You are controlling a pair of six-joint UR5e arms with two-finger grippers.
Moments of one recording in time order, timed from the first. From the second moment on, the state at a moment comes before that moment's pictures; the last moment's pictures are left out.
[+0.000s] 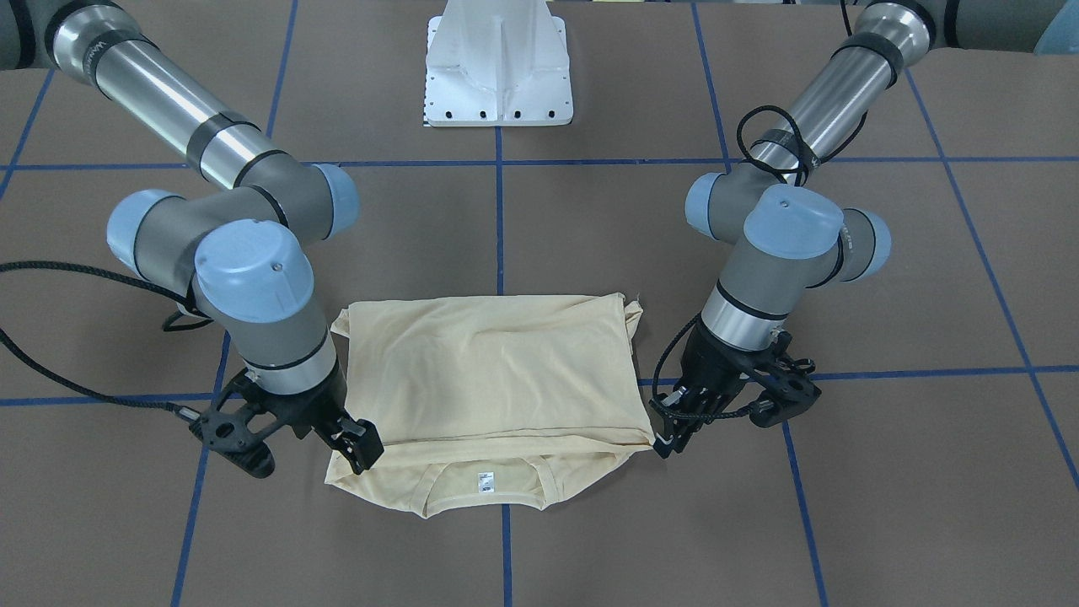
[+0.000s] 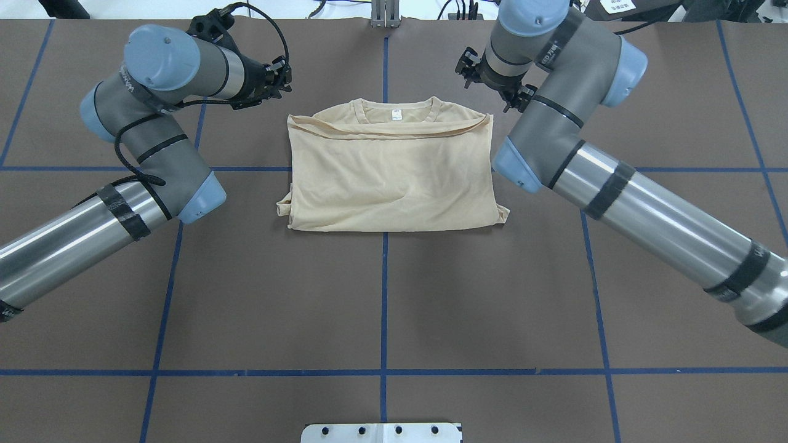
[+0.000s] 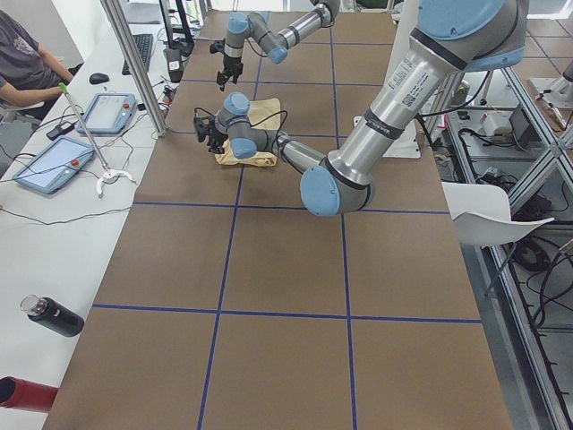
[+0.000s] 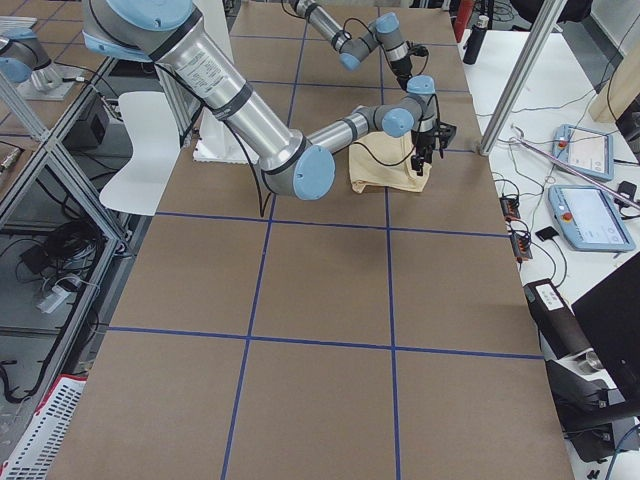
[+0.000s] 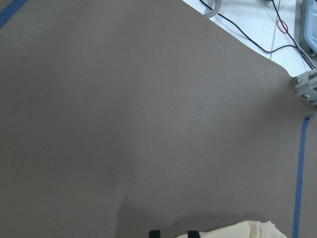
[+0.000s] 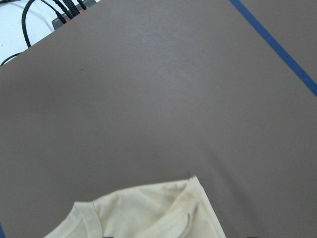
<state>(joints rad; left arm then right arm) -0.83 -2.26 -1.25 -2.37 -1.79 -1.58 0.83 -0.83 1.35 -1.32 1.87 1.60</state>
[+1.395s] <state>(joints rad) -0.83 -2.20 -1.33 -2.37 -1.78 -1.58 0.50 -1.19 1.73 -1.27 1.59 2.06</state>
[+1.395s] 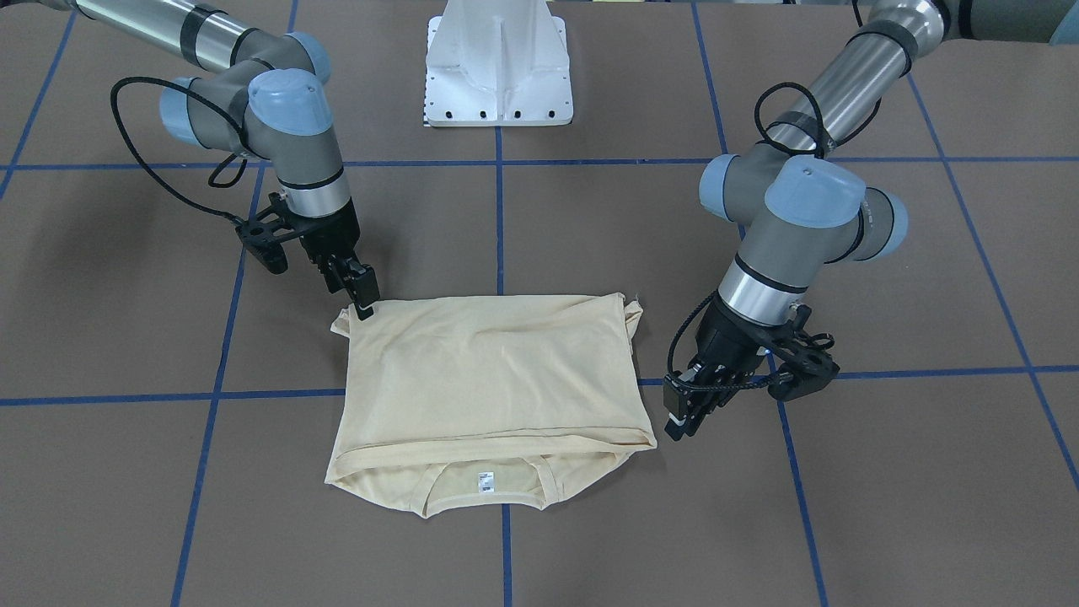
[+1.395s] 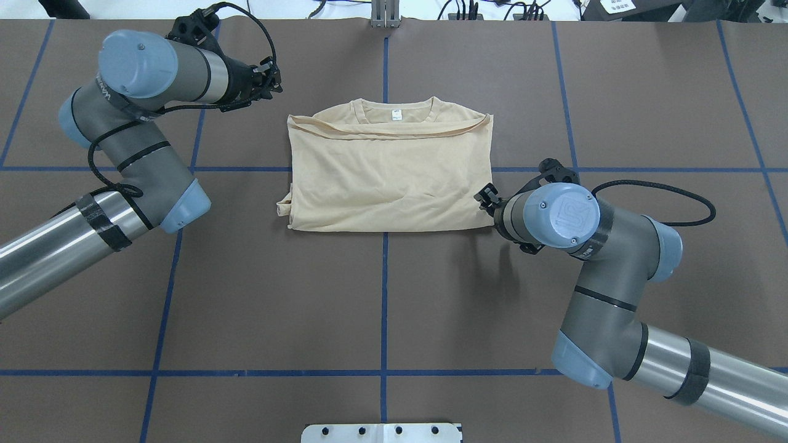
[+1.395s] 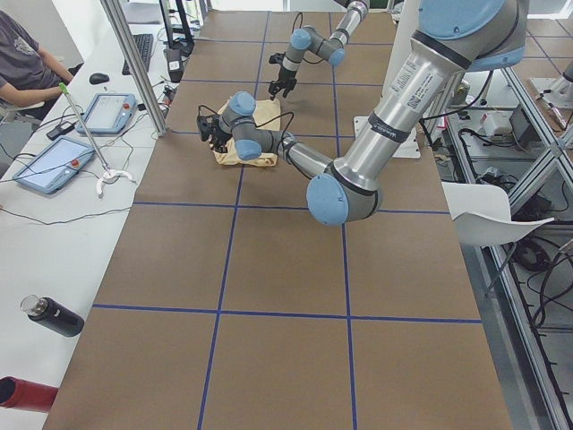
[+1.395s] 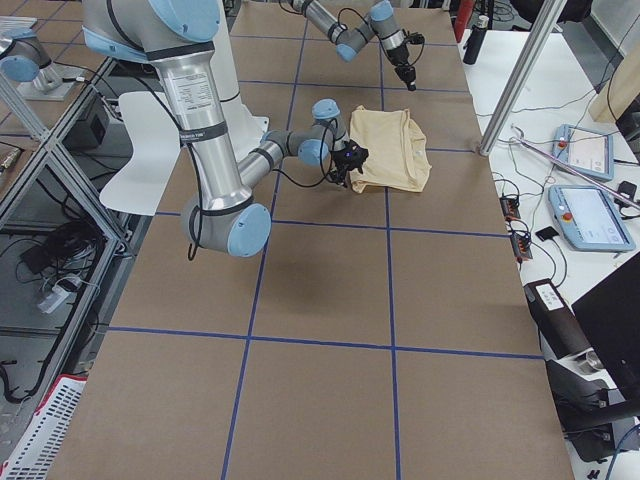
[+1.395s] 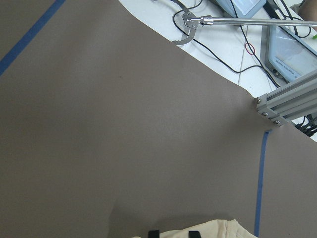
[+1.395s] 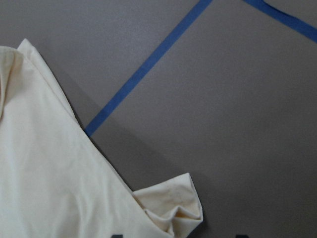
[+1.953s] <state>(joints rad) -0.83 -2.19 -1.33 -2.37 -1.78 -1.58 0.49 -1.21 1.73 -1.27 1.58 2.06</state>
